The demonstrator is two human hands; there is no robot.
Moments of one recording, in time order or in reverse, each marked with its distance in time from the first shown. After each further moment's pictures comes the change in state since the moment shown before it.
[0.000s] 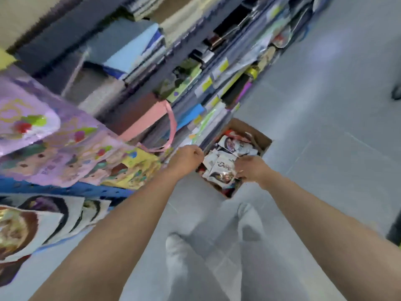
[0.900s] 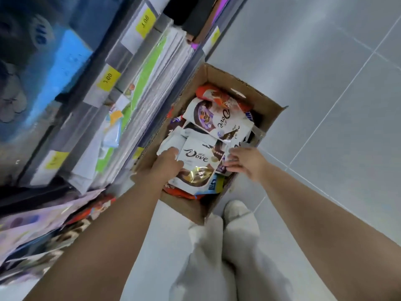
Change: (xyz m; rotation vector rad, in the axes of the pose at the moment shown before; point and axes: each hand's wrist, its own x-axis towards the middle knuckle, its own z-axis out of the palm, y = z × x) left_hand 0.338 -0.141 0.287 0.096 -0.232 -0.348; right_hand 0.395 0.181 -0.045 0.517 0.023 0.484
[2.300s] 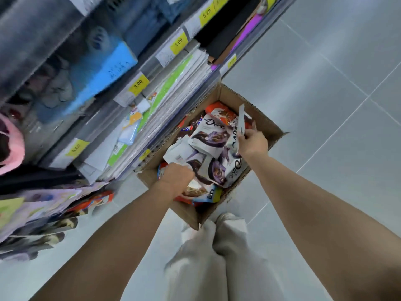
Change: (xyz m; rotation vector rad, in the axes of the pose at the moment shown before) left_hand -0.047 0.013 -0.002 0.995 0.030 0.472; right_hand -0.024 -0.053 0.016 -0.669 0.359 -0.555
